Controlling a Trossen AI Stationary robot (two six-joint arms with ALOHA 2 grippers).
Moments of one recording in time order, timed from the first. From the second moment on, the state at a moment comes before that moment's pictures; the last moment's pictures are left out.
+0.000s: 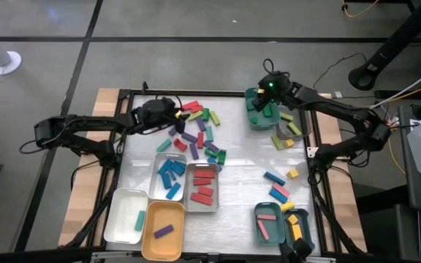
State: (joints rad) left arm 0.42 1.20 0.56 0.20 -0.21 -0.35; right arm -0.68 1.38 1.02 -0.41 0.30 -0.03
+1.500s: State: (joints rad) left arm 0.51 1.44 0.56 -0.07 -0.38 -0.42; right arm -0.67 1.50 1.02 -0.41 0.30 -0.03
